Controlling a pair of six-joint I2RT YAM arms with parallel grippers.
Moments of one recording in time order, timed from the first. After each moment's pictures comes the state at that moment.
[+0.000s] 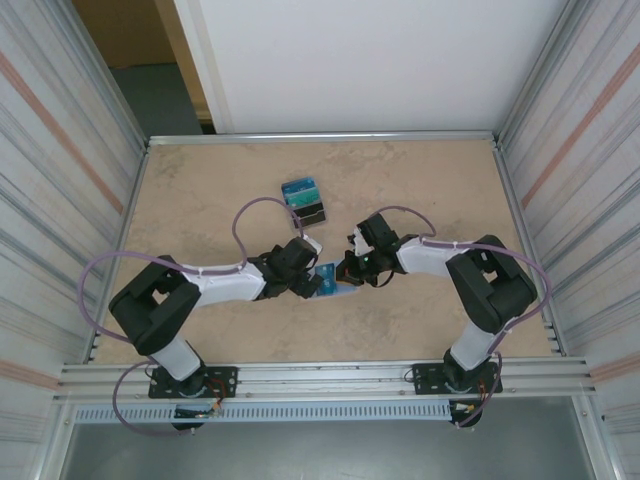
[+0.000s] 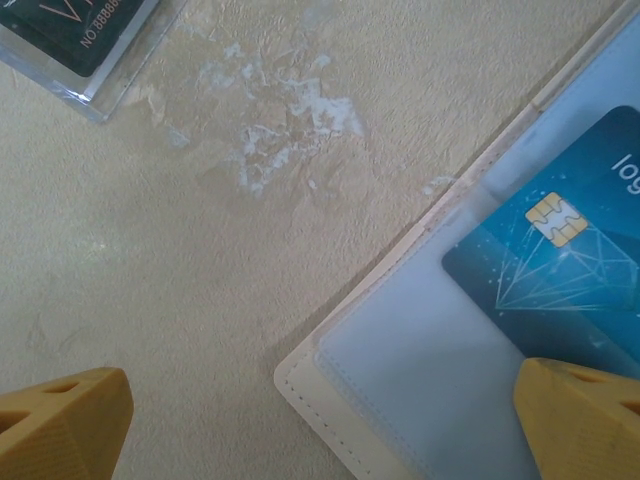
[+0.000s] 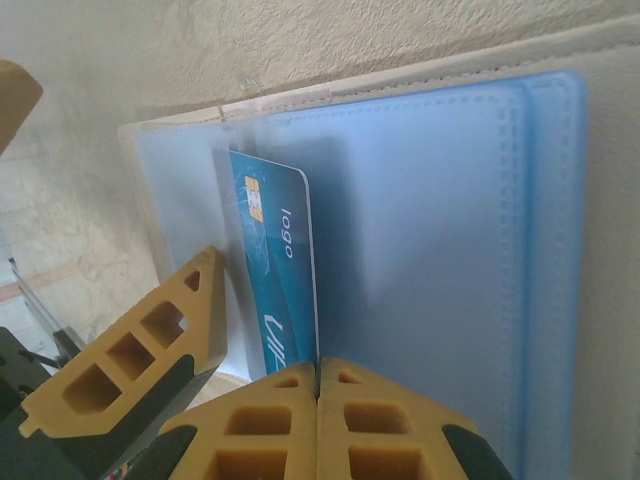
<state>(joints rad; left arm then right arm) -0.84 1.63 0.77 -0.12 -0.32 -0.05 0.59 1.70 0.82 -0.20 -0.55 0.75</state>
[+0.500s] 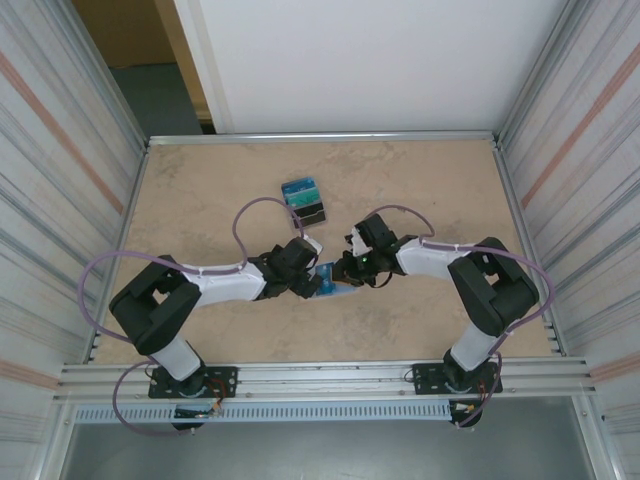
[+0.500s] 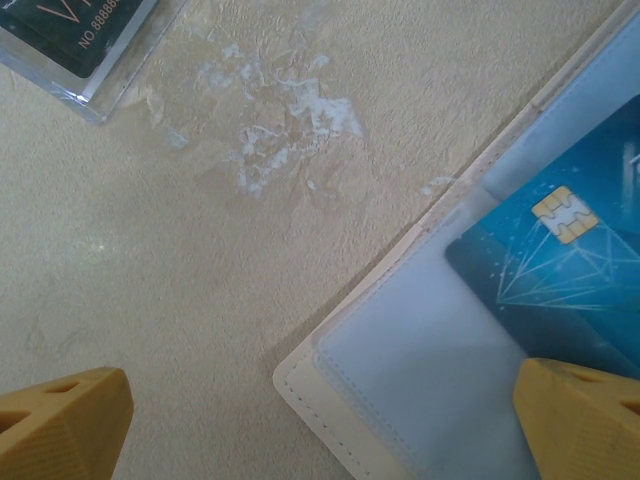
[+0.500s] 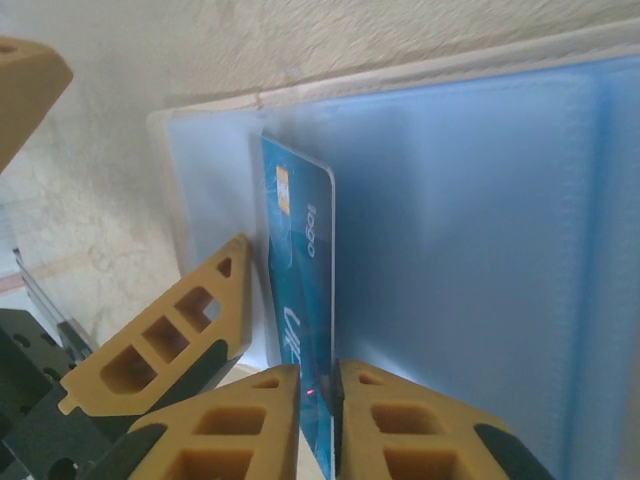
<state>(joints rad) -0.84 1.63 0.77 -0.13 -0.32 -0.05 0.62 1.68 0.82 -0.19 -0.55 0.74</state>
